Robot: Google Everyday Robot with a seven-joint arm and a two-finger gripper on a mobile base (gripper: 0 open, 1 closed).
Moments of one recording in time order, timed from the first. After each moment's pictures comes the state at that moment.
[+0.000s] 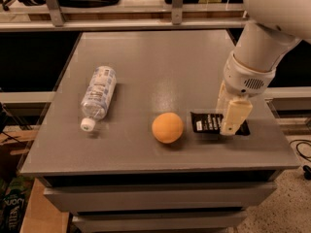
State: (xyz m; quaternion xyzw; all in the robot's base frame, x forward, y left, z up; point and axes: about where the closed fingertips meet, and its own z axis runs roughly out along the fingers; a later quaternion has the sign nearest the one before) arm 0.471 -0.170 0.857 -0.68 0.73 0.05 0.05
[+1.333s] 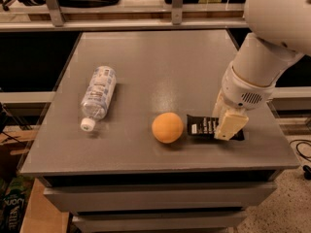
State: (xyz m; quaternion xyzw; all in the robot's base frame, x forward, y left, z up) arm 0.447 -0.159 0.849 -0.66 0.75 0.04 0.07
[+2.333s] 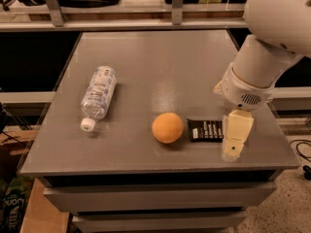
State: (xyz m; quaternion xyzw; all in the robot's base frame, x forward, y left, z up) arm 0.447 -0.159 0.845 -0.66 0.75 0.05 0.07
